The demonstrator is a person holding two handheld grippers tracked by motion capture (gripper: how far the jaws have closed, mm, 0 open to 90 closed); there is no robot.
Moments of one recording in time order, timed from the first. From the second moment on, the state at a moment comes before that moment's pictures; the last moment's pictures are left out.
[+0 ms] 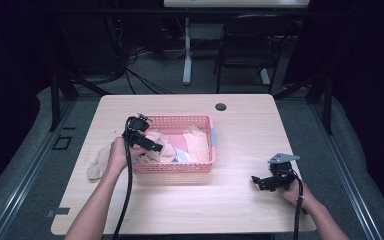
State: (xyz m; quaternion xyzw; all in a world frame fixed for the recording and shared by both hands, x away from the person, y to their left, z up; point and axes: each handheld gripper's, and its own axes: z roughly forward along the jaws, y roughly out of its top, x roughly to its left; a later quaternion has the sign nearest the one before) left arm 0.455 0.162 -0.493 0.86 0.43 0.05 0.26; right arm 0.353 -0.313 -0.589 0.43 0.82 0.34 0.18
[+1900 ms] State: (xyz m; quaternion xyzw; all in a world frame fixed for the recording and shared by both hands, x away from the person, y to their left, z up) left arm 0.463 0.171 -0.421 0.87 0.43 0.09 0.23; right arm 0.353 -0.313 -0.589 0.43 0.82 0.34 0.18
